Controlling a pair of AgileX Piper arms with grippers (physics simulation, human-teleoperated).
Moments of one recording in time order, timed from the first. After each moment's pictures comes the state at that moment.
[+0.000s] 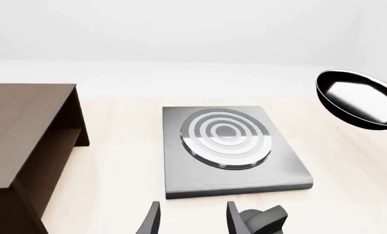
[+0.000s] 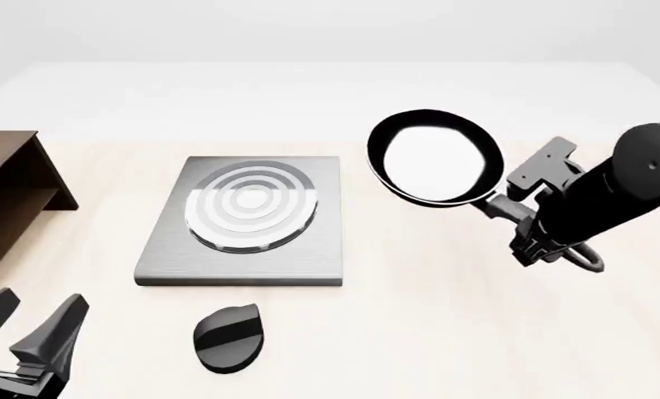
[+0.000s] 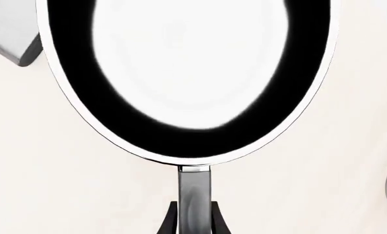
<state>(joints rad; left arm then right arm) -0.14 0.00 0.00 0.16 -0.07 0.13 1.38 -0.89 0.73 -0.55</state>
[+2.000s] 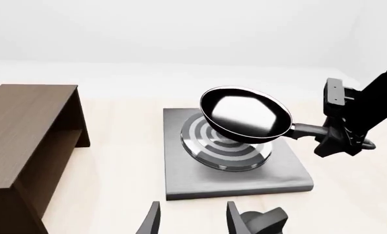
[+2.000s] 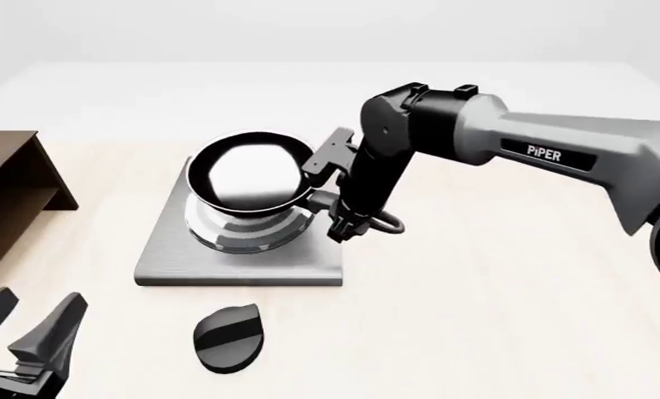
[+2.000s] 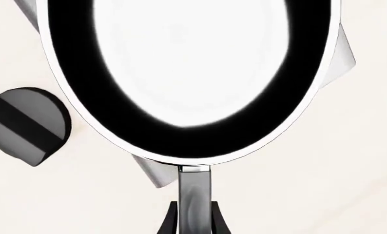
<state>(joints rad) -0.14 0.00 0.00 0.15 -0.07 0.64 1.95 -1.55 0.93 -0.40</state>
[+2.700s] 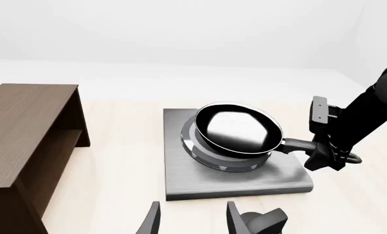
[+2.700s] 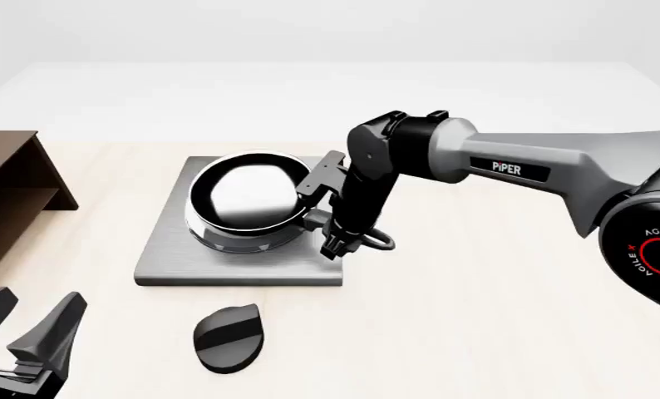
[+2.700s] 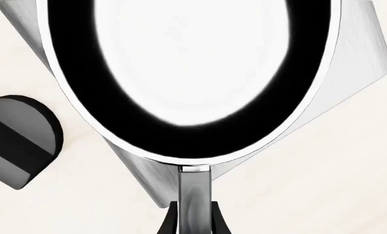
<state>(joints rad) -0.13 0.00 0.00 0.15 -0.08 0.65 2.04 -1.54 0.88 -0.38</state>
